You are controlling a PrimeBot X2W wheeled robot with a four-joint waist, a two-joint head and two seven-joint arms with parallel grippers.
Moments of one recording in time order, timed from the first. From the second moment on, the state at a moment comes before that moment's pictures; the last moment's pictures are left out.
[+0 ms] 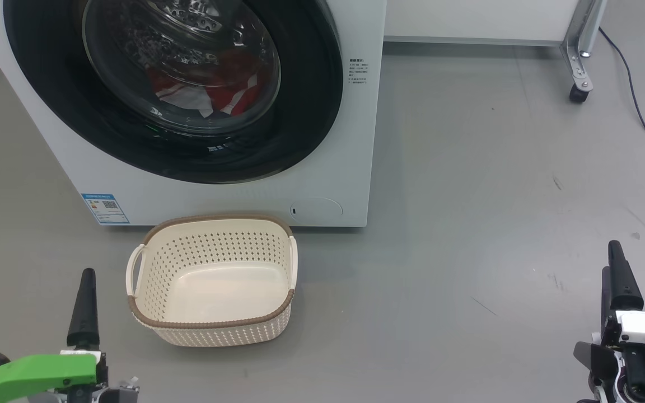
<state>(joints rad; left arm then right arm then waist) 0.00 0.03 0.03 0.14 -1.50 -0.12 -0.05 0.01 -0.03 -0.13 0.12 1.48 0.12 -0.05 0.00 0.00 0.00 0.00</state>
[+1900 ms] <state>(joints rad) 0.04 0.07 -0.22 0.08 -0.27 -0.08 -0.23 0.07 -0.08 0.11 0.02 0.41 0.00 -0.19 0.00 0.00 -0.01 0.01</state>
